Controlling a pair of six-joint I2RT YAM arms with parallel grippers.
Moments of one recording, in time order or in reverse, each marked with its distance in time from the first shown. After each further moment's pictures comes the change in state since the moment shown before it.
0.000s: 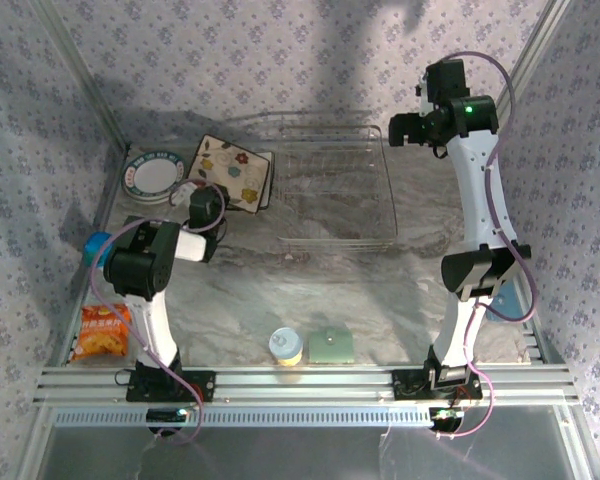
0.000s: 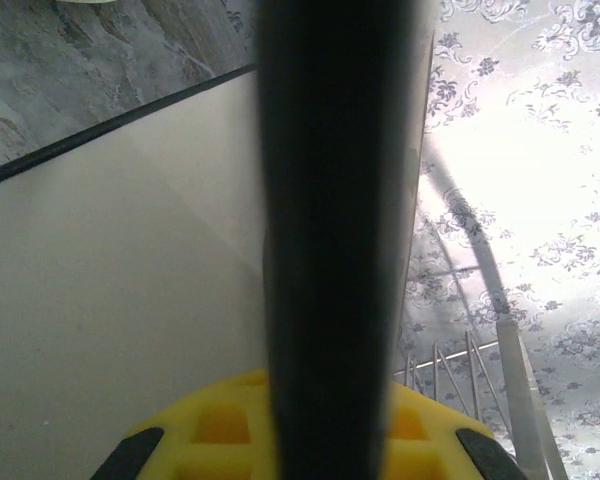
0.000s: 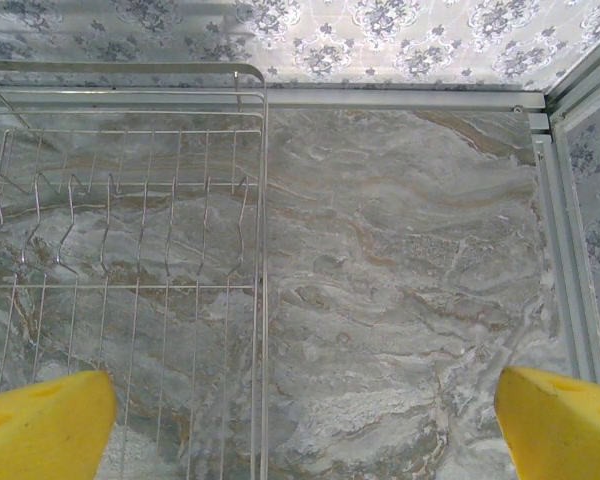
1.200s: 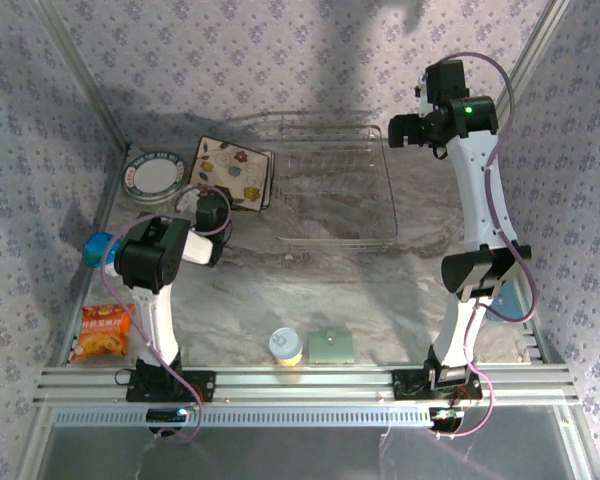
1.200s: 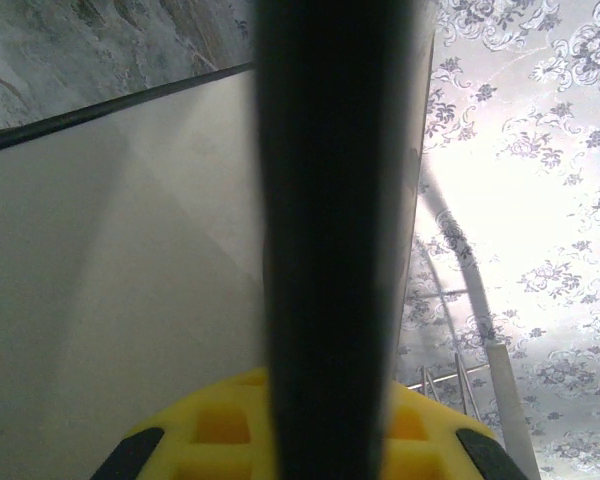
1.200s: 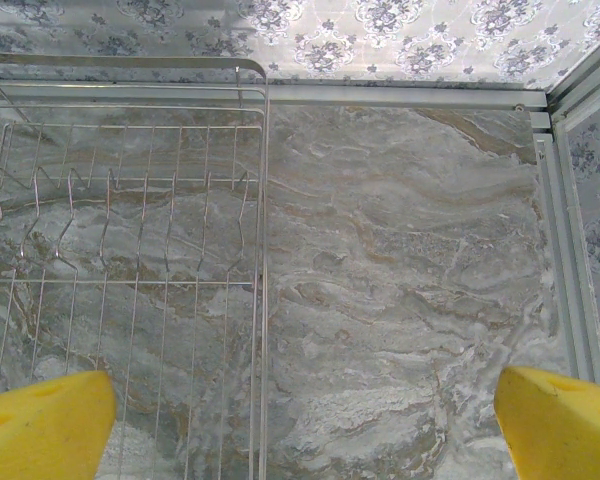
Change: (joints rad) left arm -0.033 0.080 0.000 0.119 -0.076 -0.075; right arm 0.000 -0.005 -0.007 0.000 -0.001 -0.007
